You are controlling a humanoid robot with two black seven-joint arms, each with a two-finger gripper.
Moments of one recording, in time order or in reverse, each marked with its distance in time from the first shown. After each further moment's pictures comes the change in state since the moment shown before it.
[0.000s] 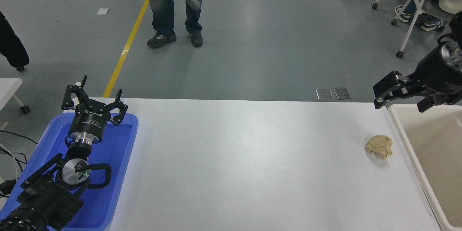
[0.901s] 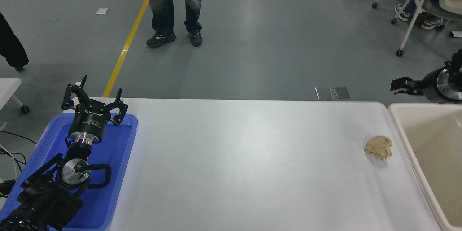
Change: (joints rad) left arm 0.000 0.000 0.000 0.000 -0.001 0.000 0.000; right arm -0.833 0.048 0.265 -0.513 -0.012 -0.756 0.003
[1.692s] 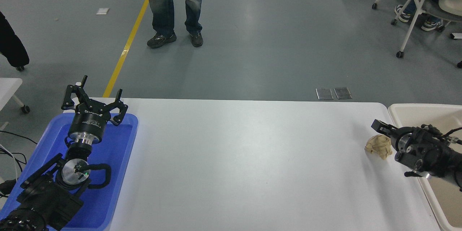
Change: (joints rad) left arm 0.000 0.000 0.000 0.000 0.000 0.000 0.000; right arm -0.466 0.214 0.289 -0.314 0.007 -0.284 0.009
